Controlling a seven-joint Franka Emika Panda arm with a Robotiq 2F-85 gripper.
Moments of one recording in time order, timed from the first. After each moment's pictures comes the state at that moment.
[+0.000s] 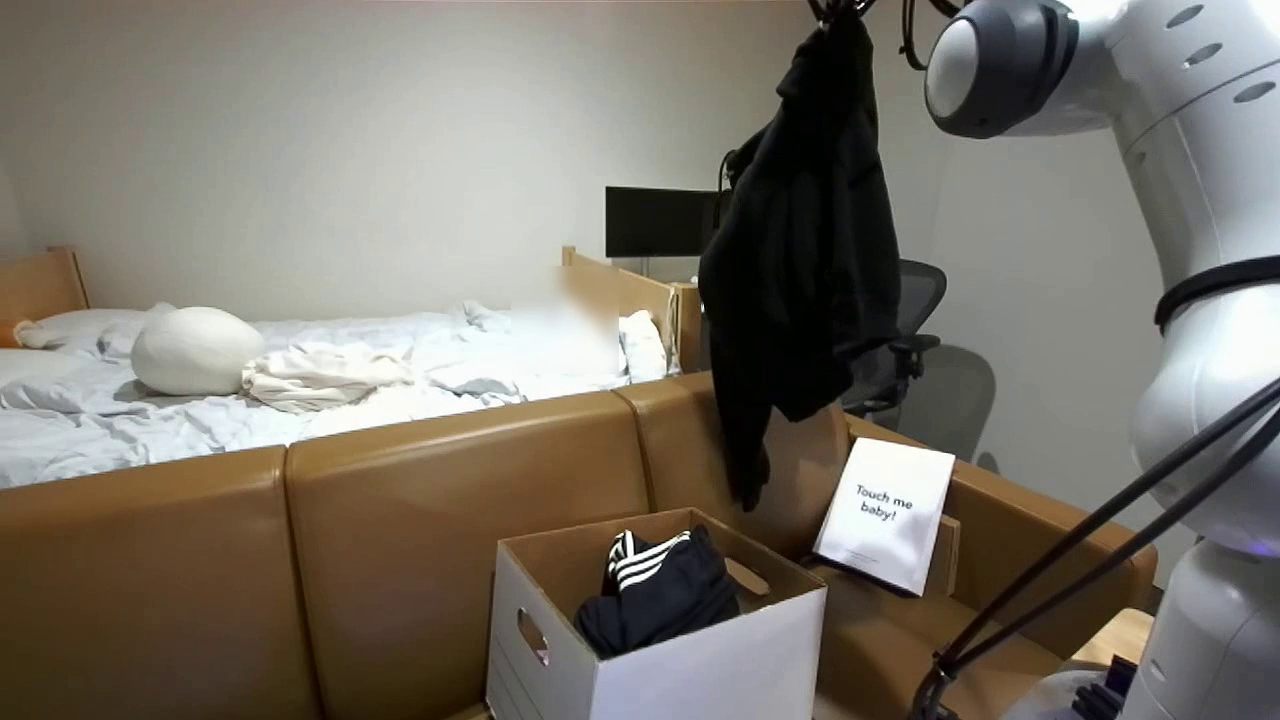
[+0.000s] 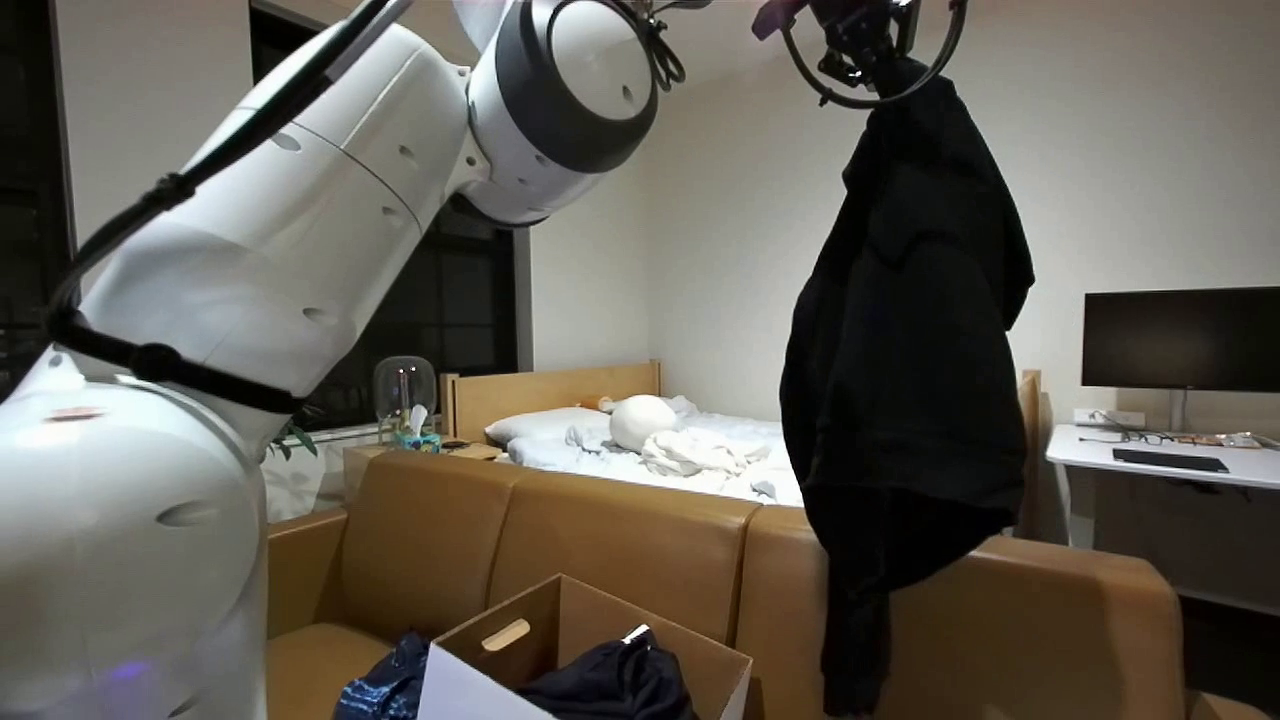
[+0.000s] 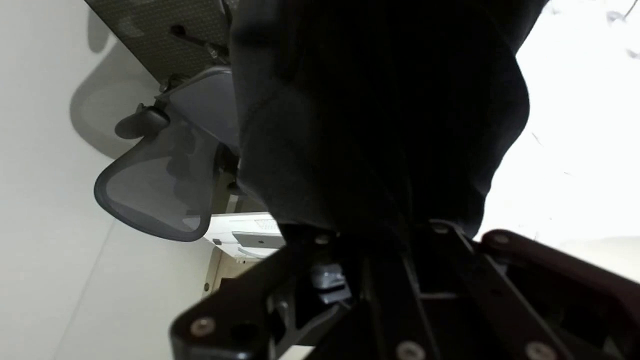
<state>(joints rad) -0.33 0.56 -0.17 -0.35 -0.05 1.57 0.05</state>
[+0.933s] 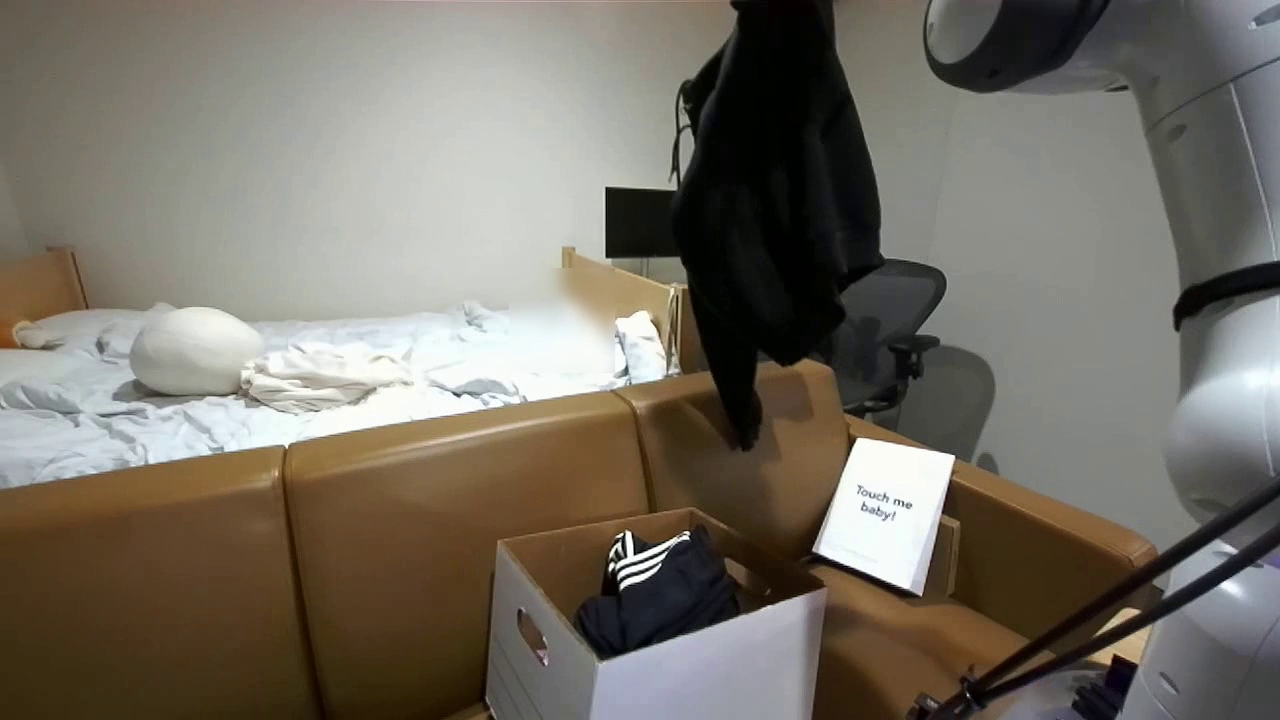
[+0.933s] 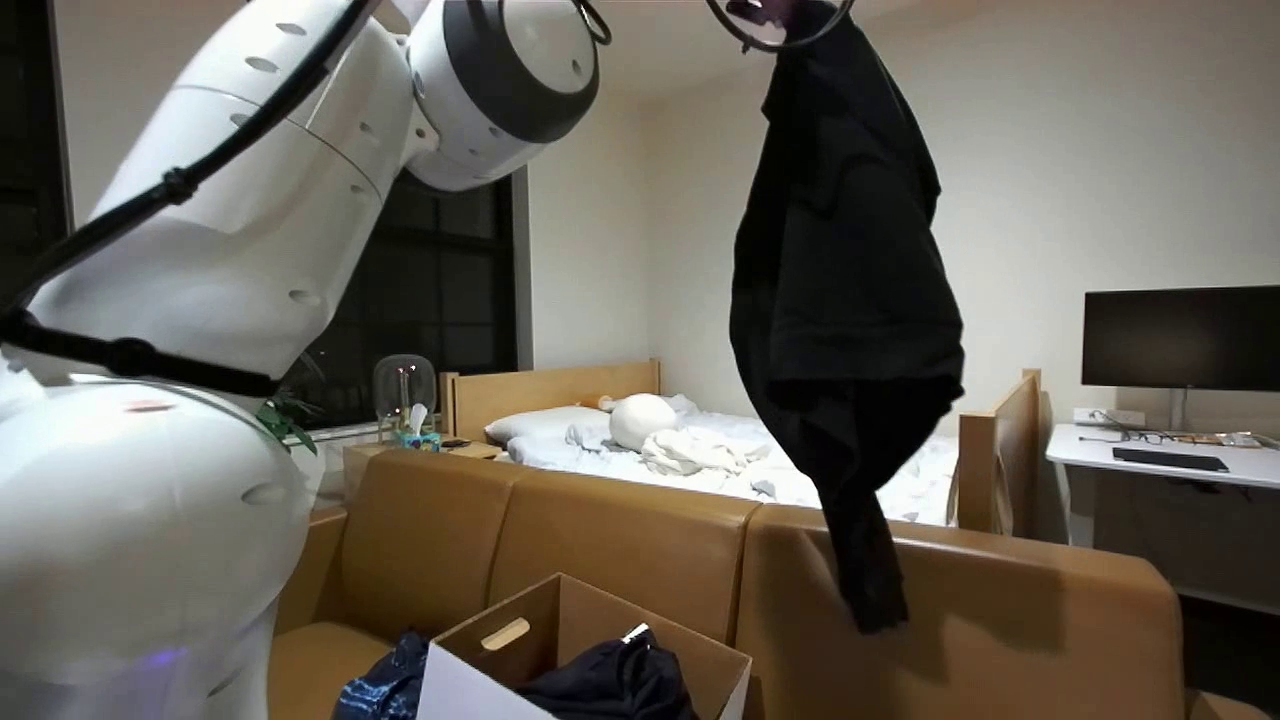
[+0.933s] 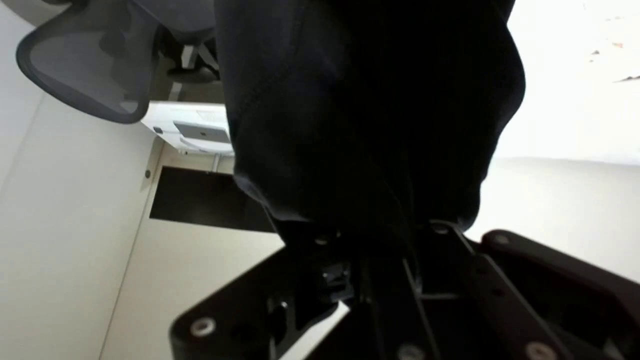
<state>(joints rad) -0.14 0.43 -0.17 -0.34 -0.10 1.67 0.03</state>
